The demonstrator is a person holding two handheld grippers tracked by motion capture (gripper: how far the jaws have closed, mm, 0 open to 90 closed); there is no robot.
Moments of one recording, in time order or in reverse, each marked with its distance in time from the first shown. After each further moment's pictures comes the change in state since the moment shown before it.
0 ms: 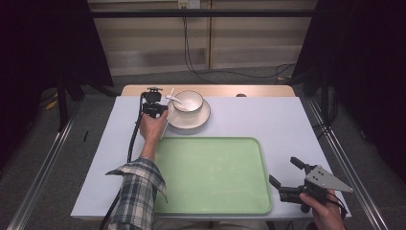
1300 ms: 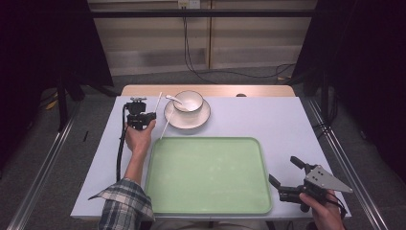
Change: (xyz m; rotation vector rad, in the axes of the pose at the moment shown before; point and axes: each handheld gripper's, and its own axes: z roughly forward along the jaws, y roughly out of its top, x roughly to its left) left arm 0.018 -0.040 -0.053 -0.085 0.022 -0.049; right arm 0.001 0.001 0.001 -0.012 -0.007 -0.013
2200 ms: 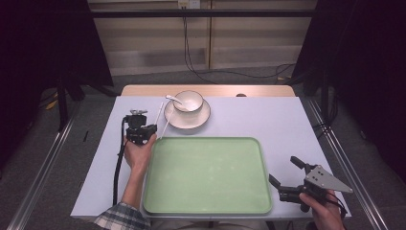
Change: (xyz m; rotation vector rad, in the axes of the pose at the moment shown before) left arm -0.023 -0.033 -0.042 0.012 -0.005 0.013; right arm 0.000 0.000 0.000 0.000 -0.001 -0.001
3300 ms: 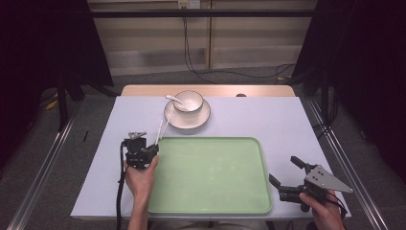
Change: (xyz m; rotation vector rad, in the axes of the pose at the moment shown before) left arm -0.025 -0.056 -0.040 0.014 -0.013 -0.103; right arm 0.000 0.000 0.000 -0.001 -0.003 -0.002
